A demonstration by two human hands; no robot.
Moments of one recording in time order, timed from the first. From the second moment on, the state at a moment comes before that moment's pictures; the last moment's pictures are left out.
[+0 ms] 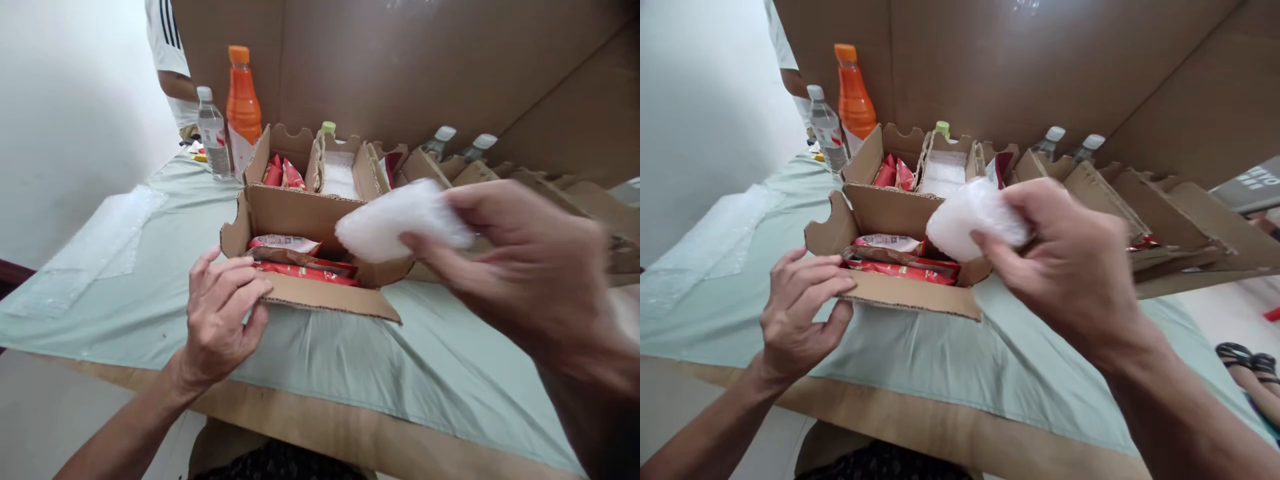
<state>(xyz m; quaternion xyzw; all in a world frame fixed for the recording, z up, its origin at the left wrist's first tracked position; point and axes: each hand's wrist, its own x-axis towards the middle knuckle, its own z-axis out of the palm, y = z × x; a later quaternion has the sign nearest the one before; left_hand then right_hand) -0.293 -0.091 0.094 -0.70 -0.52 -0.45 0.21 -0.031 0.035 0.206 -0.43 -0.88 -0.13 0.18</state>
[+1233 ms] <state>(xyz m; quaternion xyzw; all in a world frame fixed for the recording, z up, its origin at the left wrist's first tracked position) -0.280 -0.091 0.049 -0.63 -0.51 -0.56 0.16 -0.129 0.076 0.193 -0.32 -0.89 -0.16 -0.27</state>
